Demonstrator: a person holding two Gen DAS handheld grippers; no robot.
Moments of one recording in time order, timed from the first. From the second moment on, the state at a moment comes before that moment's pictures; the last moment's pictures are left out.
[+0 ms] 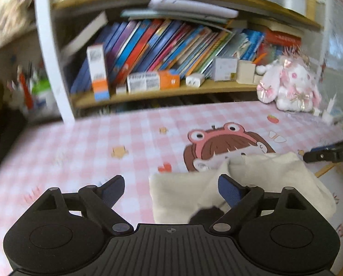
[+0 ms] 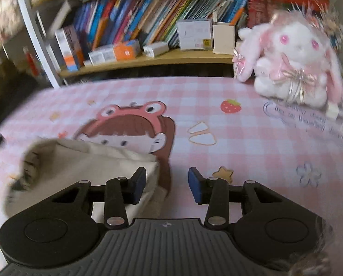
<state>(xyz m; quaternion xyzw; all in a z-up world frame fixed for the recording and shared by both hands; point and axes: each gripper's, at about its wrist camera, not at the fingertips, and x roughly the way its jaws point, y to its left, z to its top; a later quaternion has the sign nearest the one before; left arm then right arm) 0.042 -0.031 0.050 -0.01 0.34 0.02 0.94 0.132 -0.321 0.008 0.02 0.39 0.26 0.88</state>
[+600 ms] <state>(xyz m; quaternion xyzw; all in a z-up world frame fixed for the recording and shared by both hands) 0.060 -0.086 0.018 0.17 0.38 -0.03 0.91 0.115 -0.316 -0.016 0.04 0.44 0.27 0.85</state>
